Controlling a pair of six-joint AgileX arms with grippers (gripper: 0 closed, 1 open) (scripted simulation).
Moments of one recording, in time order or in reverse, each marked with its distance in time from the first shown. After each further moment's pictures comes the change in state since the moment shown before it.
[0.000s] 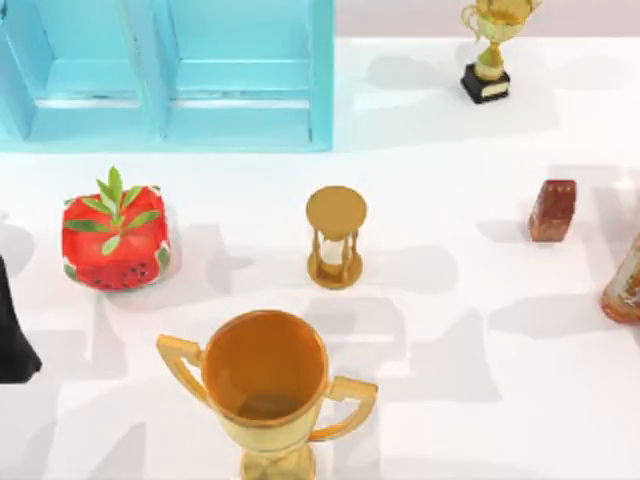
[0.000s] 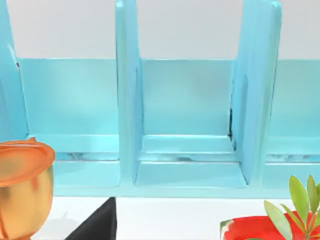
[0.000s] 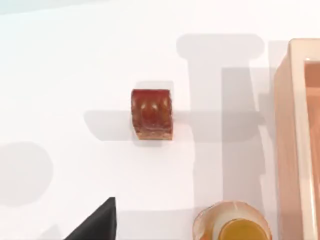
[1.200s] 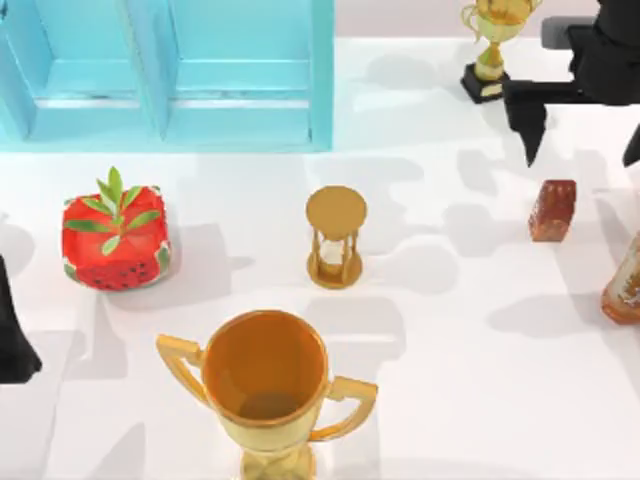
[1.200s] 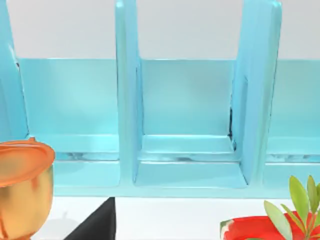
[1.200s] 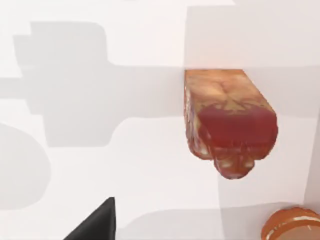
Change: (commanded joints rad) left arm 0.000 0.000 0.000 0.000 0.000 0.000; right arm 0.078 0.994 0.935 -0.612 0.002 0.099
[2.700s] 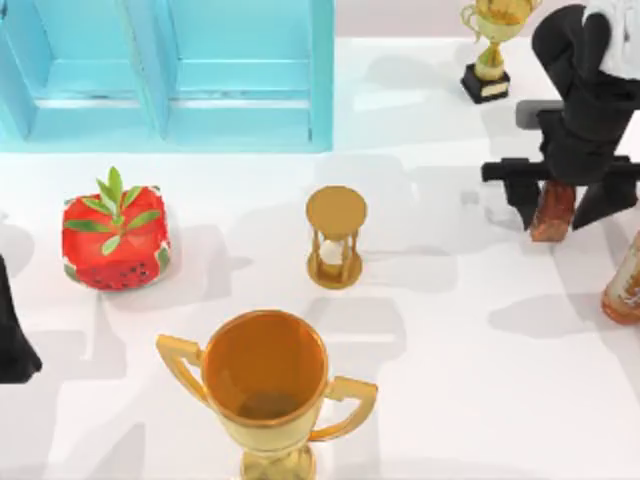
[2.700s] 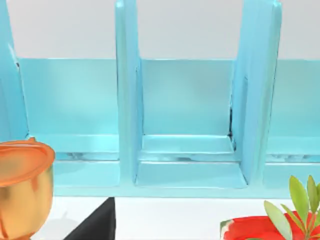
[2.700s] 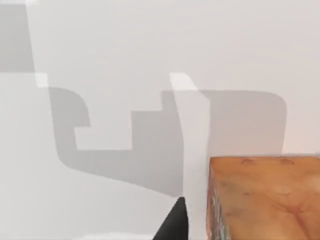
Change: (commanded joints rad) left arm 0.000 0.000 0.000 0.000 0.000 0.000; right arm 0.008 0.054 -0.309 0.361 0.001 0.004
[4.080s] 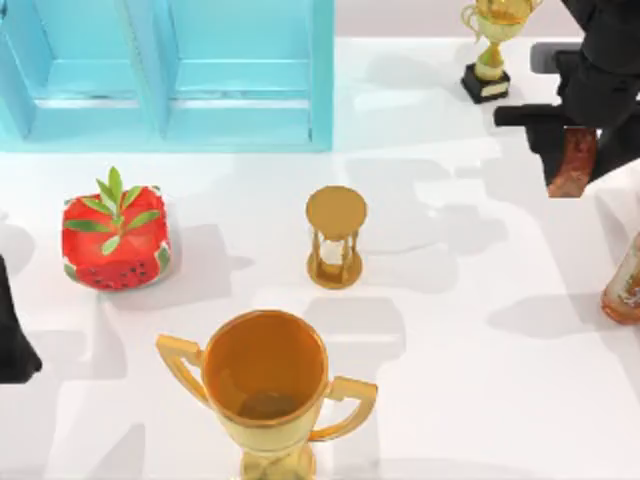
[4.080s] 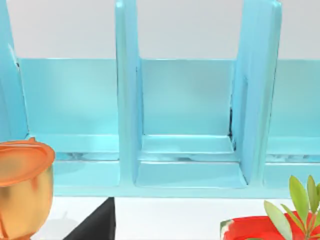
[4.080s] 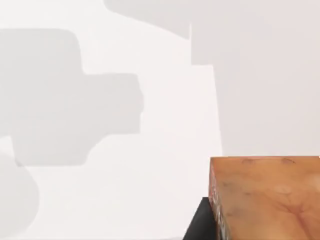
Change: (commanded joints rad) left arm 0.000 0.000 0.000 0.000 0.000 0.000; right arm -0.006 -0.036 0.240 -0.284 0.001 0.002
